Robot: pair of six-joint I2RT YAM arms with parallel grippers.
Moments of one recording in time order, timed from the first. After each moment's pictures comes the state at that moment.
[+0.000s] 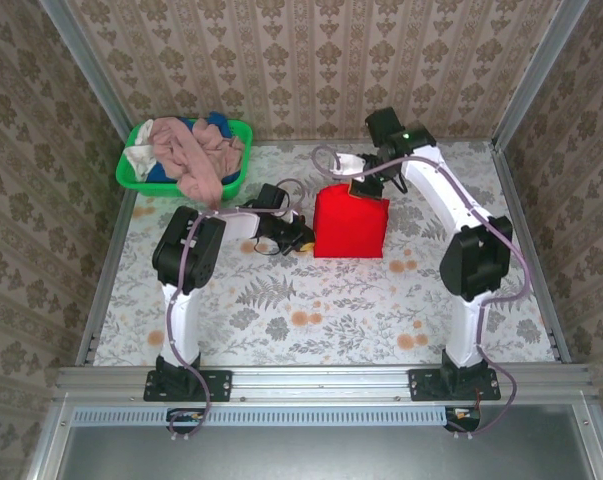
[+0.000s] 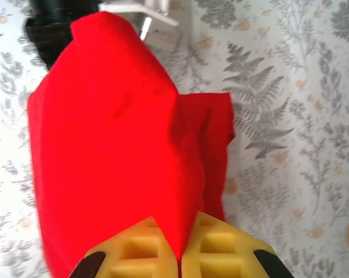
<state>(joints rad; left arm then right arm) -0.50 2.14 1.29 -0.19 0.77 -0.82 0.29 2.03 2.03 -1.12 -0.32 -1.10</state>
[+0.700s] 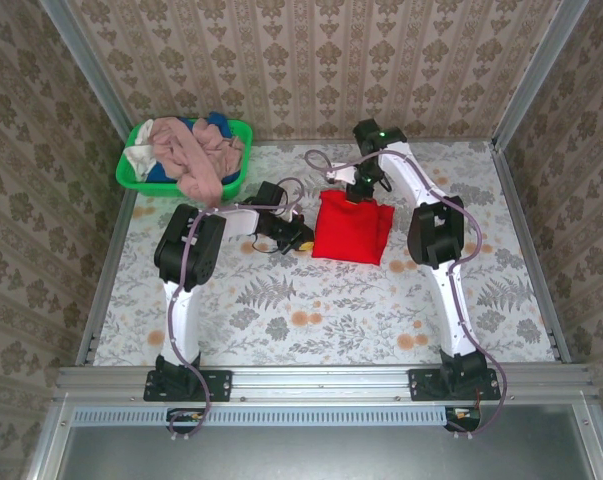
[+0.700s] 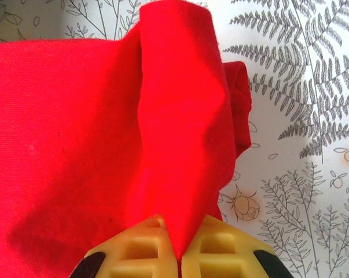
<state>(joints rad) -0.48 2.16 1.32 -0.25 0.83 -0.79 0.25 2.49 2.40 -1.28 -0.28 -1.08</state>
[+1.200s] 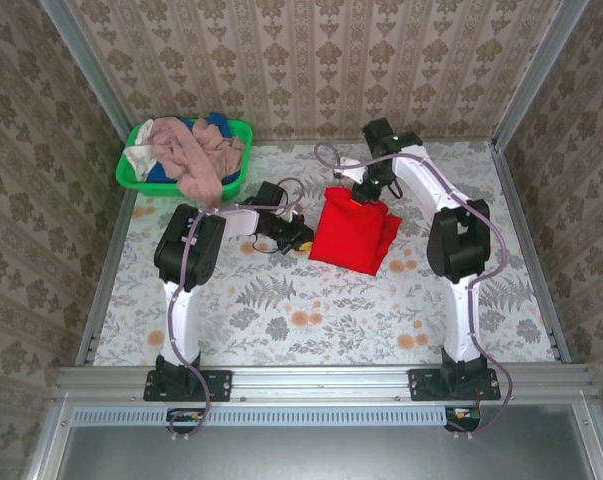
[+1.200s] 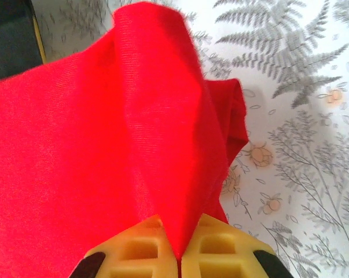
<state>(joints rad) -0.48 2.16 1.32 -0.24 0.82 -0.79 0.26 2.16 2.02 -1.09 -0.28 -0.83</state>
